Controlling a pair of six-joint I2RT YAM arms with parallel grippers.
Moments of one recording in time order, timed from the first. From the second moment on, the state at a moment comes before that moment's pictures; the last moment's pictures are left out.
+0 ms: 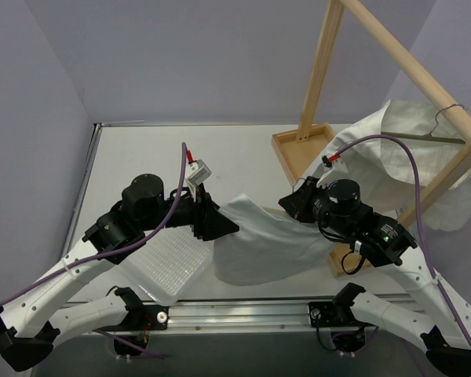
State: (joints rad) left arm -0.84 0.96 1.10 -0.34 0.49 -0.49; right arm 0.69 0.84 1.04 -0.63 0.09 0.74
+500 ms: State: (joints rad) left arm -0.84 0.89 1.04 -0.41 0.46 -0.44; right arm 0.69 0.82 1.12 -0.69 0.14 0.76
